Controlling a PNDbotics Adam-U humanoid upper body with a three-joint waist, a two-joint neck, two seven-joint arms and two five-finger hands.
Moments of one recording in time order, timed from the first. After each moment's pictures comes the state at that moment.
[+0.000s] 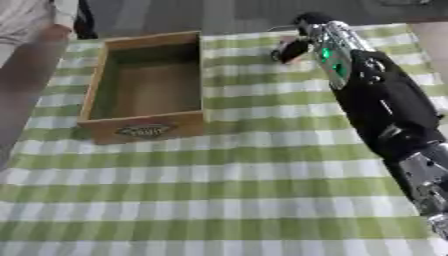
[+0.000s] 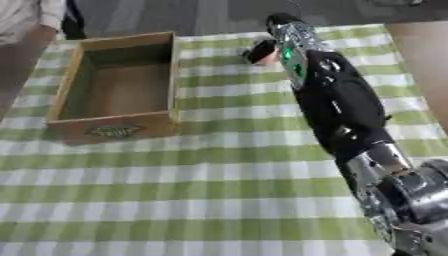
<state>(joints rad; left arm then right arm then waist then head) -0.27 0.52 0.31 -1.82 0.19 -0.23 0.01 -1.28 -0.27 0.03 -0.64 1.15 0.36 0.34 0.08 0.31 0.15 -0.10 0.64</state>
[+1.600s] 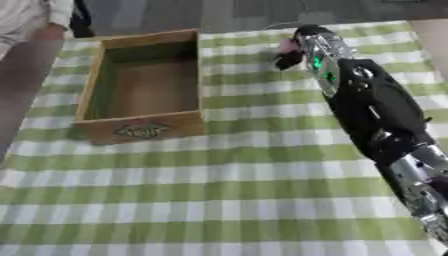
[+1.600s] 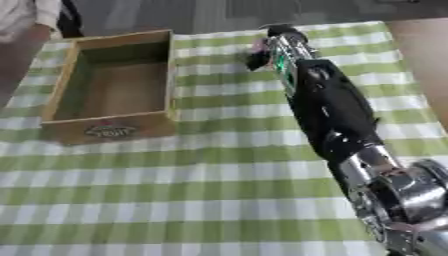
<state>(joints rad) -0.27 0.52 0.32 -1.81 0.19 -0.23 0.01 -1.29 -0.26 0.03 -0.57 1.24 0.41 0.38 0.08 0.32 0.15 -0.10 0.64</state>
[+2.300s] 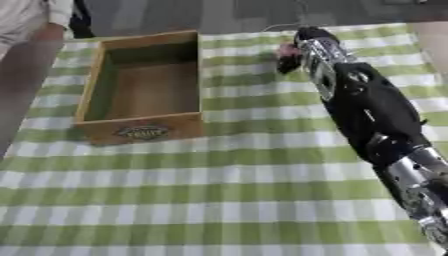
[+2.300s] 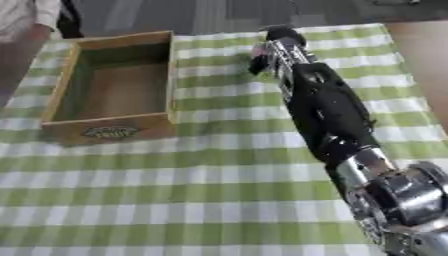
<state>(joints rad) -0.27 0.52 0.32 -1.81 0.19 -0.23 0.02 -1.29 -0.25 0.03 -0.54 1.31 0.44 0.33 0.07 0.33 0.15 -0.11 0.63</state>
